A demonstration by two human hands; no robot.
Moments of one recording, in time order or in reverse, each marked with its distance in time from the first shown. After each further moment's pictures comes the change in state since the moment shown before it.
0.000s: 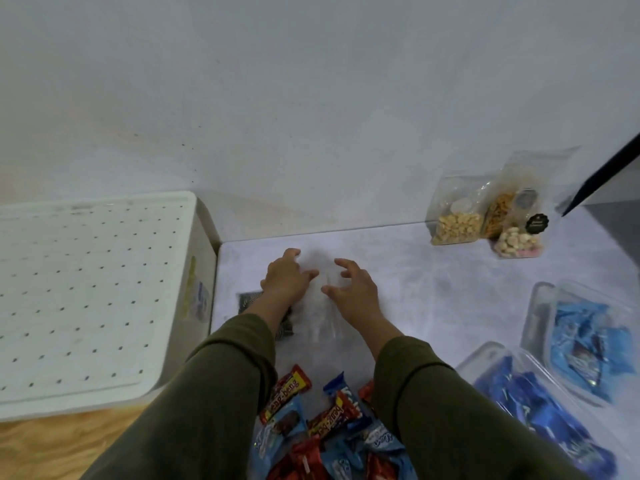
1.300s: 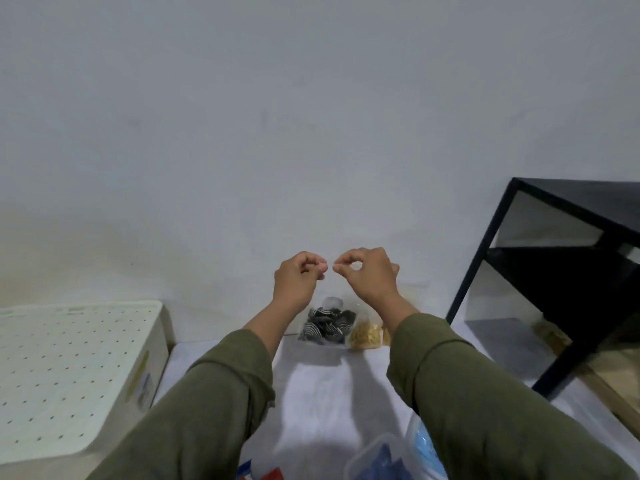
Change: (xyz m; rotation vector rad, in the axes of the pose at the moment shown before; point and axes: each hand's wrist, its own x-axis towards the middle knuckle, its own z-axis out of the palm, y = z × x) left_hand -0.113 0.207 -0.078 -0.597 0.167 0.479; right_hand -0.040 -0.159 -0.227 -0.303 0.331 -0.411
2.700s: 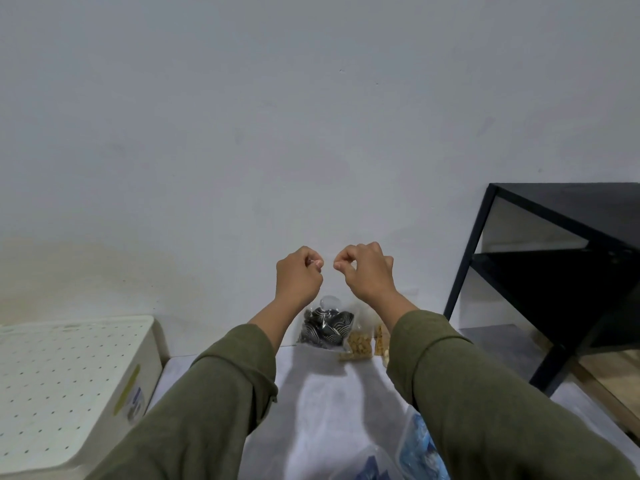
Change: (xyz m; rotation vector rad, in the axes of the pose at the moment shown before) left_hand -0.003 0.076 0.070 0.300 0.148 0.113; right_hand 0.027 0.039 -0.077 -0.050 -0.013 -0.184
